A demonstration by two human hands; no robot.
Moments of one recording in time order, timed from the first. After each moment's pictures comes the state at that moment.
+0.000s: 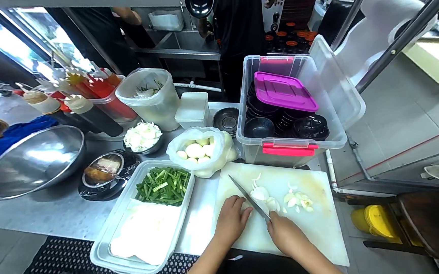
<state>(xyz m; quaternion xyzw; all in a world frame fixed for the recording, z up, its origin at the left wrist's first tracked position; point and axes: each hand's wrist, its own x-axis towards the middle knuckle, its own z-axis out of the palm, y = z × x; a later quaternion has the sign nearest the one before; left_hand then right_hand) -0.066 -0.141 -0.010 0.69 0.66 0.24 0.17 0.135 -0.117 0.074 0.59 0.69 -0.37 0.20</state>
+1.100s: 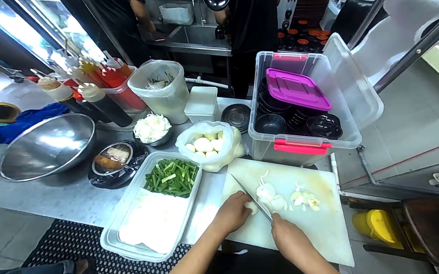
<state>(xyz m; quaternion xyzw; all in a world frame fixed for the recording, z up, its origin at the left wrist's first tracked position) -0.097 -0.125 0.022 0.72 0.59 0.09 0.36 0.114 -0.141 0.082 0.60 0.71 -0.30 0.23</state>
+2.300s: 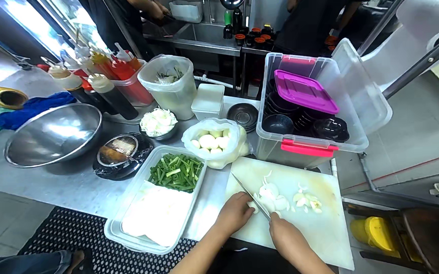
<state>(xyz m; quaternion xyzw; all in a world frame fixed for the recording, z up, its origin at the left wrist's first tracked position) -0.098 -0.141 0.003 0.71 0.59 0.19 0.32 0.104 -0.146 0.075 0.60 0.72 -0.28 0.21</state>
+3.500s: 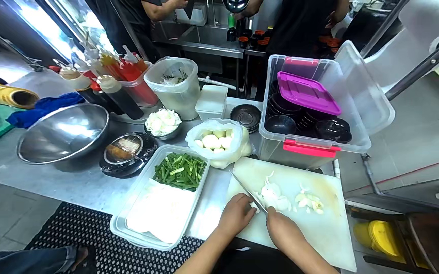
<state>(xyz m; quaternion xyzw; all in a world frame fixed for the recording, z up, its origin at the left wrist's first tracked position) -0.093 -0.155 -0.012 0.69 0.62 0.27 0.26 0.086 -0.134 0.080 0.59 0.73 -0.27 0.22</state>
